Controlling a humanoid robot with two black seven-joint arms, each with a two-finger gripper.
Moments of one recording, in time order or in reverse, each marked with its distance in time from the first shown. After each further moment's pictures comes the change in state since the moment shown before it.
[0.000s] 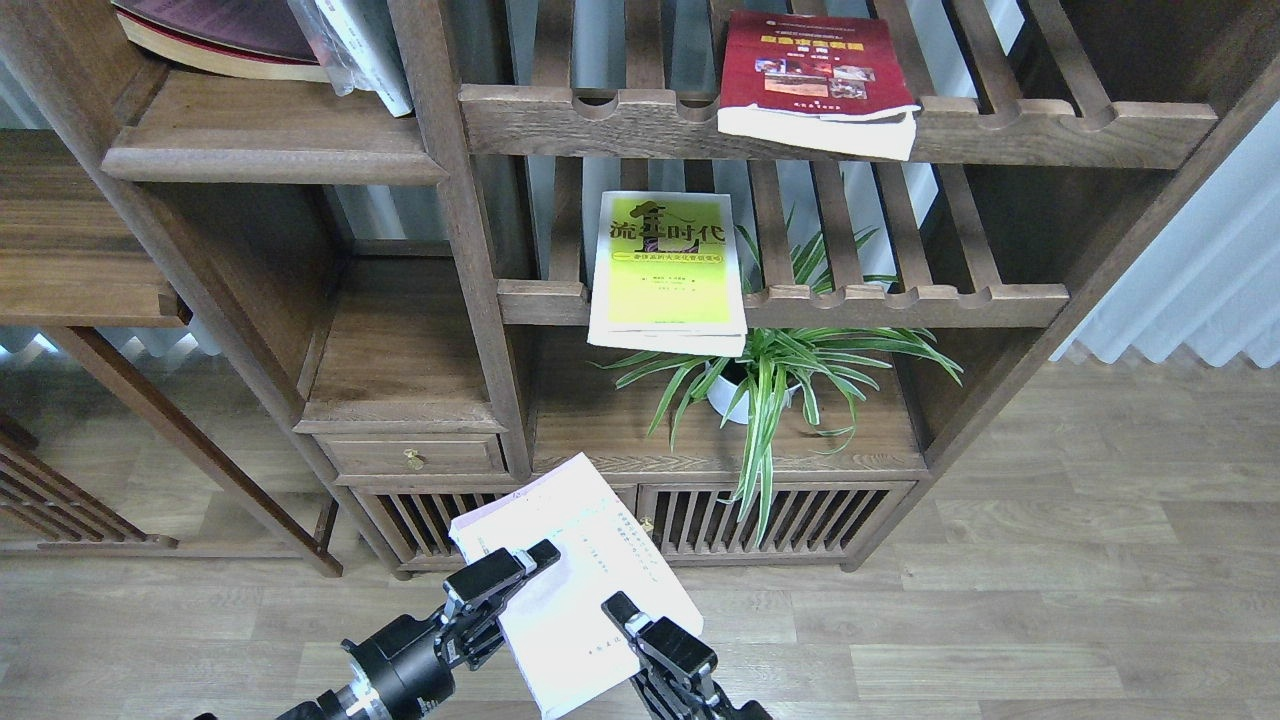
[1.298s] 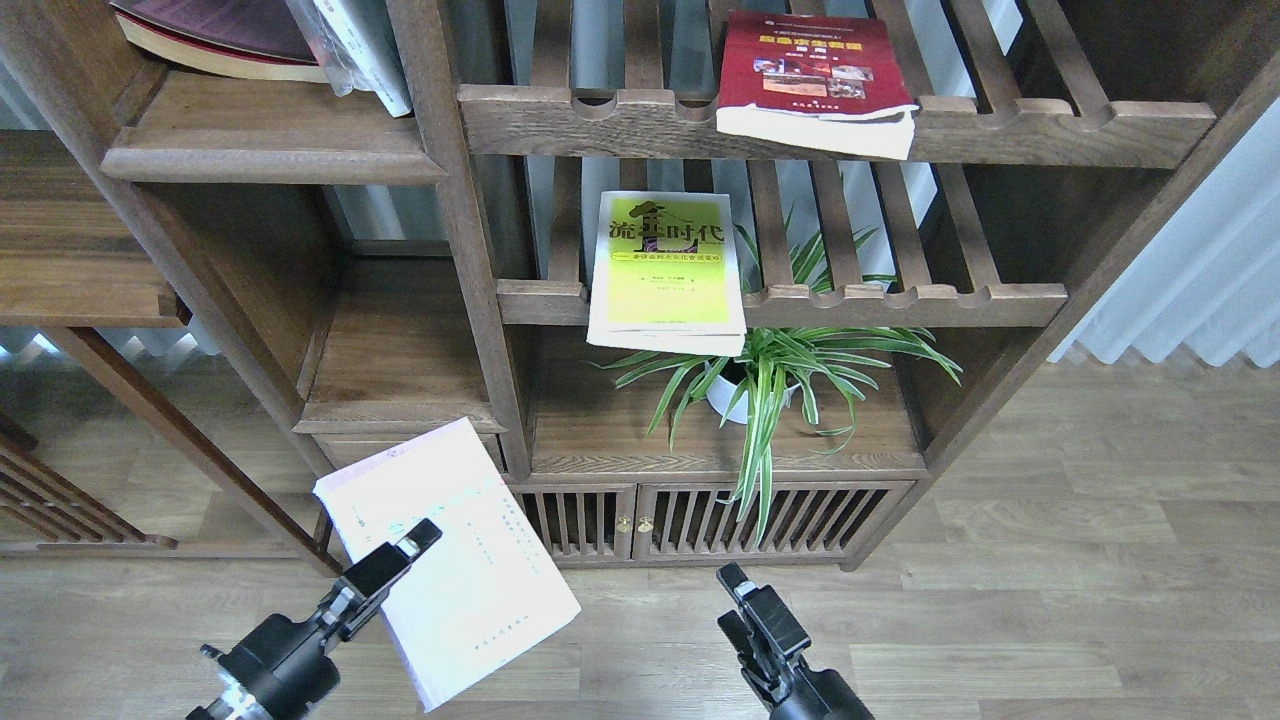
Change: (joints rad) left arm 0.290 0.032 -0.463 -0.176 0.455 0.000 -0.041; right arm 0.101 -0.010 0.204 -0.272 0.014 0.000 0.032
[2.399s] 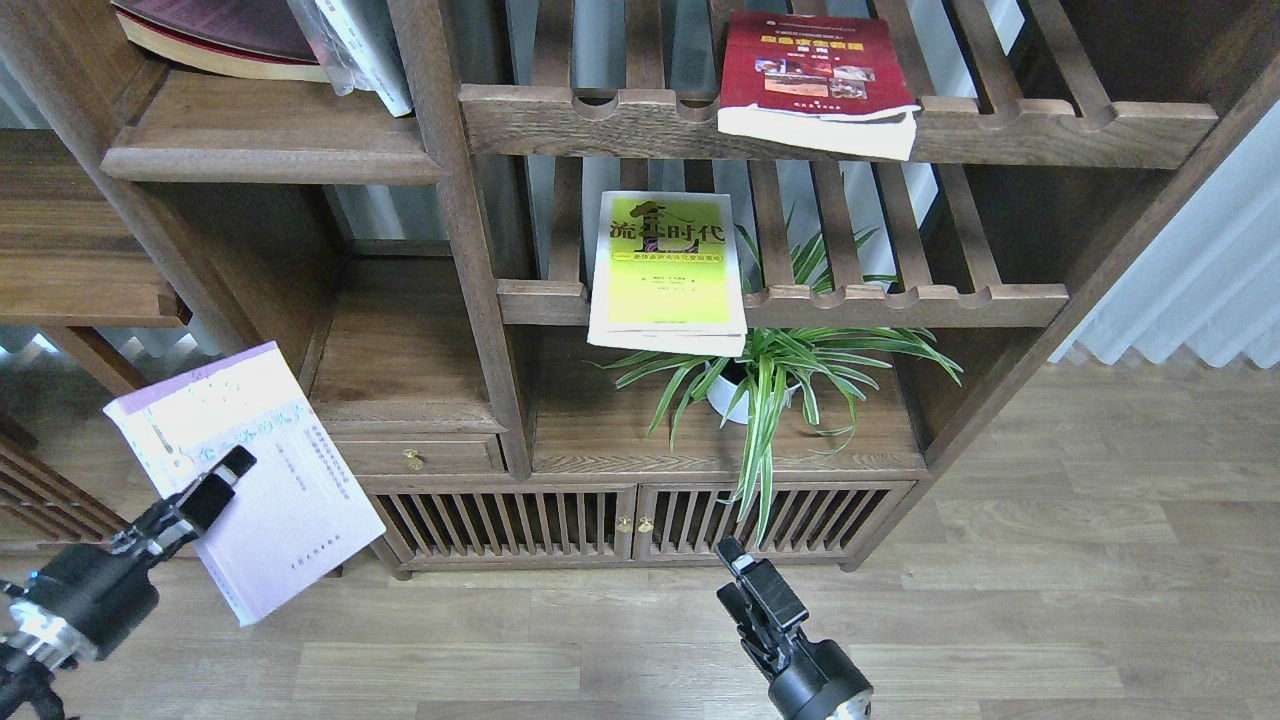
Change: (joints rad) left arm -0.132 0.051 -0.444 0.000 0.307 0.000 0.088; right arm 0.041 -0.016 -0.025 -0.011 0.002 0.000 -0.016
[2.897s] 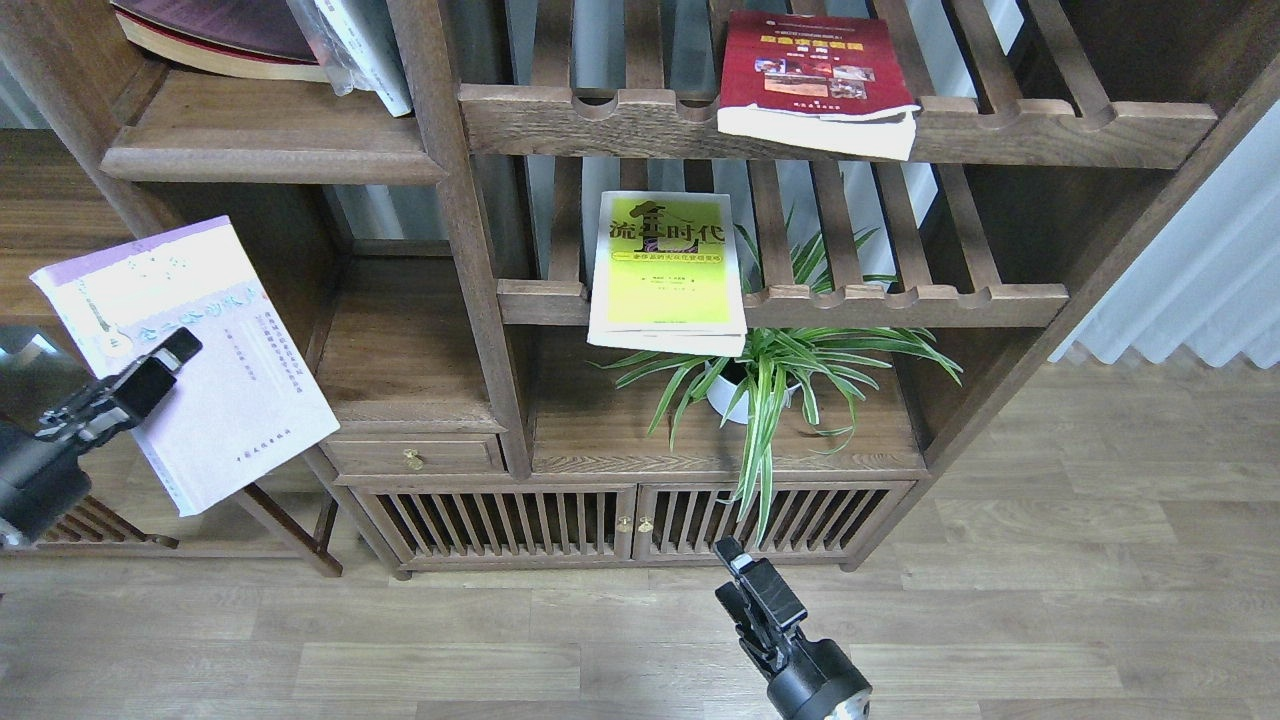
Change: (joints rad) left arm -0.110 0.141 -0.063 0.001 -0.070 0.000 0.046; right arm 0.004 0.002 0.001 0.001 0.000 0.000 0.000
